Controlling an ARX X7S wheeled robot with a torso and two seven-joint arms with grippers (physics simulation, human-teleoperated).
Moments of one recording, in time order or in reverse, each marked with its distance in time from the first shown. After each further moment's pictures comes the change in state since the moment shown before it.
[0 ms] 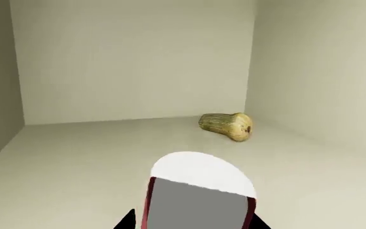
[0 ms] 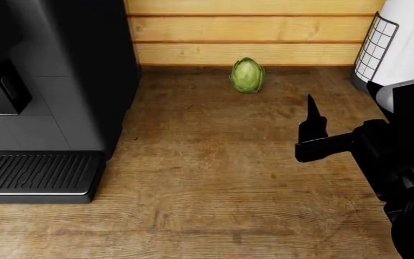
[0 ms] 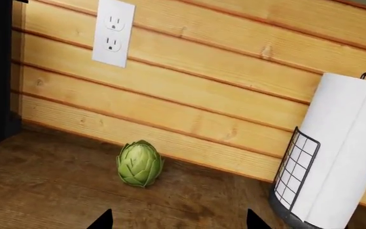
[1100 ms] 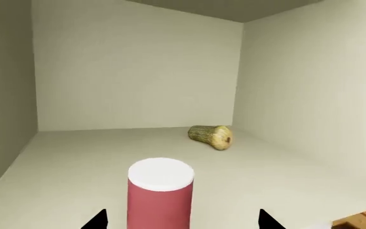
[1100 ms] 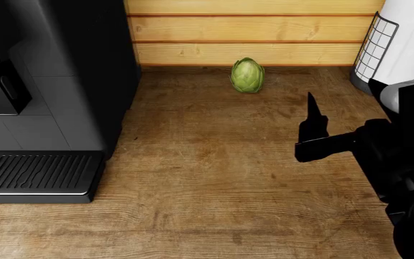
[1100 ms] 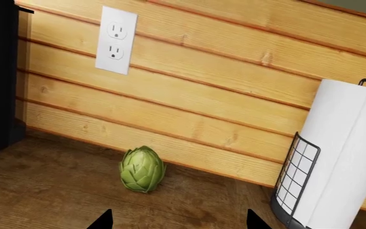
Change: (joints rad) left arm 0.001 -0.040 -0.093 0.368 -0.270 -0.336 -0.324; right arm 0.007 0.014 -0.001 -0.017 0.038 -0.021 0.030
